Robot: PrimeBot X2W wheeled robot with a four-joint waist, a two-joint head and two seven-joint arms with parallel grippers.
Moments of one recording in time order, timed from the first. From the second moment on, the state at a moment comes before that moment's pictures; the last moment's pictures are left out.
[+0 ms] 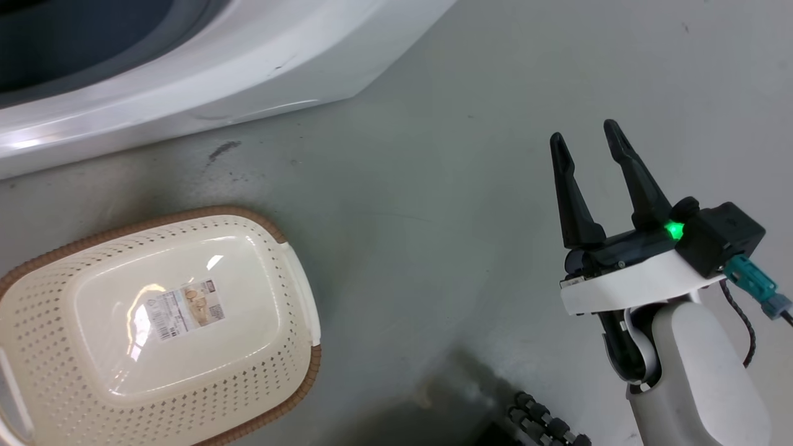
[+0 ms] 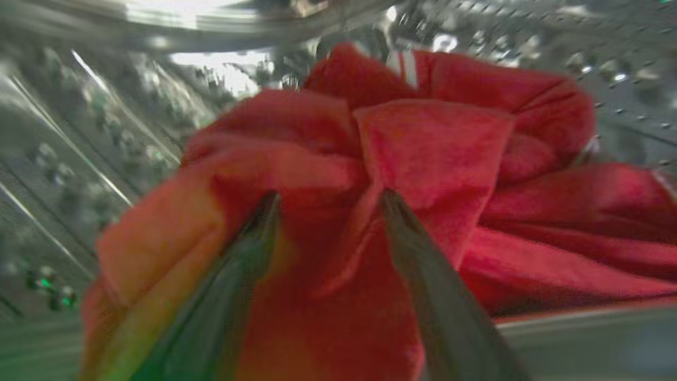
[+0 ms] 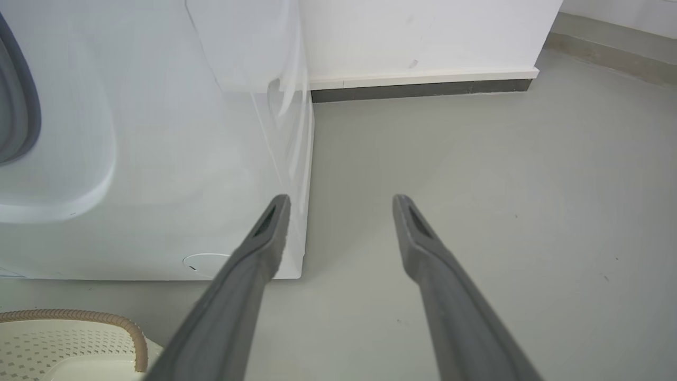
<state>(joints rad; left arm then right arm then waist) -1.47 0.46 -0.10 1.08 -0.01 -0.10 0.28 -0.38 -0.05 0.17 0.12 0.23 0.13 -0.26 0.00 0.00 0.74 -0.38</state>
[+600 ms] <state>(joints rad) -1.58 0.52 -0.11 1.13 -0.04 -0.02 0.70 -0.40 -0.05 0.20 0.11 0.27 0.13 -0.26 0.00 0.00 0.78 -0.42</state>
